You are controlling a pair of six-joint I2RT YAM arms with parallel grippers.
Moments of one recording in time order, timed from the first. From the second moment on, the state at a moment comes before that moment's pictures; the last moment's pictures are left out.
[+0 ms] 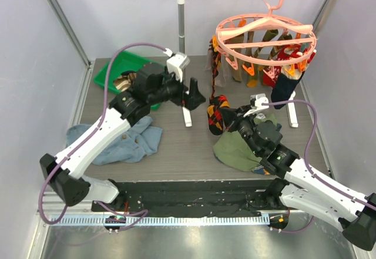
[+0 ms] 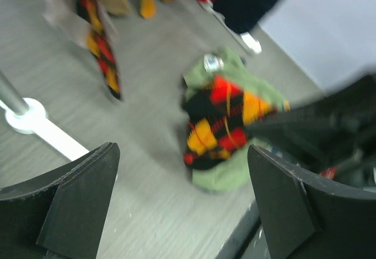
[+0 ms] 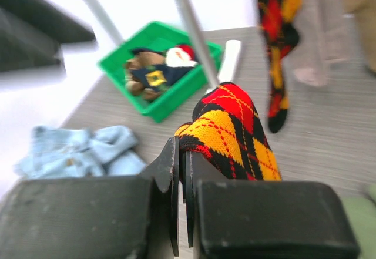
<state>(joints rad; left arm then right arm) -0.70 1.40 1.49 -0.40 0.21 -0.25 0.79 0.77 0.56 0.24 0.36 0.38</state>
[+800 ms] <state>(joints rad) -0.70 1.44 1.39 -0.54 0.63 -0.09 0.79 0.76 0.59 0.30 0.00 0.49</state>
